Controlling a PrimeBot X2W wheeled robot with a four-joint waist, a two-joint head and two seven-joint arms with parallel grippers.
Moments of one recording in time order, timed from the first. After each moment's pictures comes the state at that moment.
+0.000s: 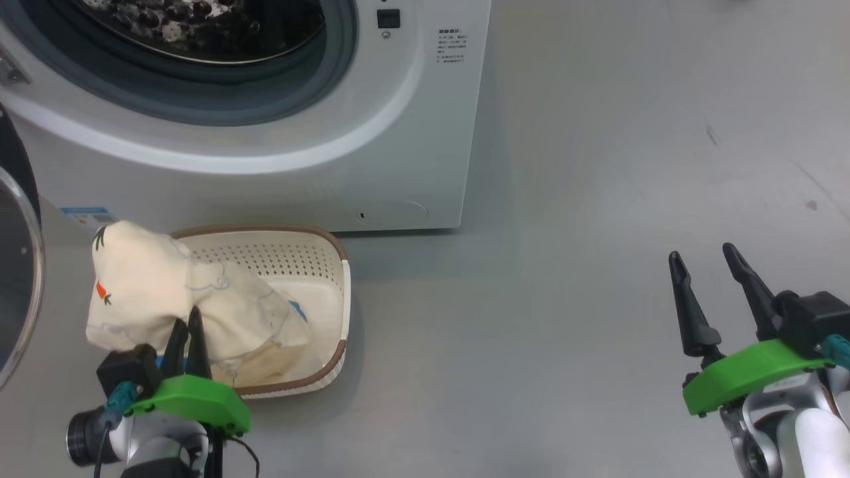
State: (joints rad) left arm -0.30 0.08 -0.08 0.59 -0.30 0.05 -0.25; right arm -0.04 -0.04 -0.09 0.03 0.09 0.13 -0.07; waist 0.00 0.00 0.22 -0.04
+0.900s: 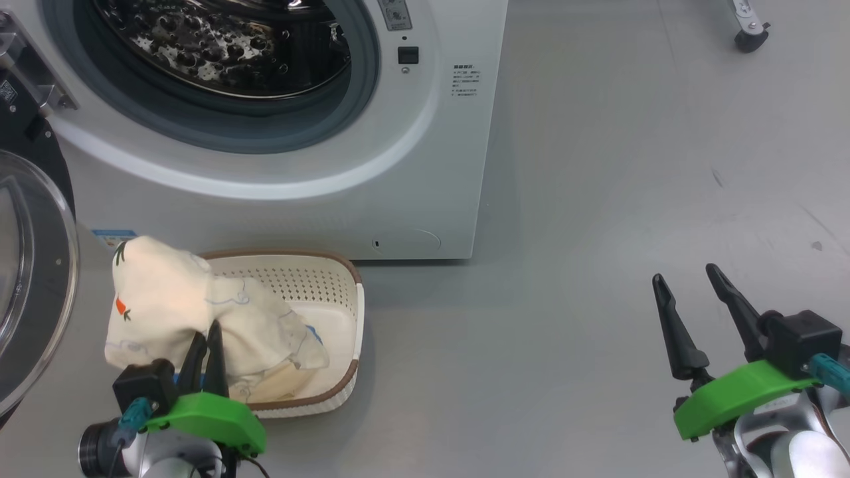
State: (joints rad) left arm -0.18 0.09 -0.13 0.38 -0.29 0.09 -0.16; right arm 0.04 -0.04 -0.04 -0.06 0.09 0.13 -0.02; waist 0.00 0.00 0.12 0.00
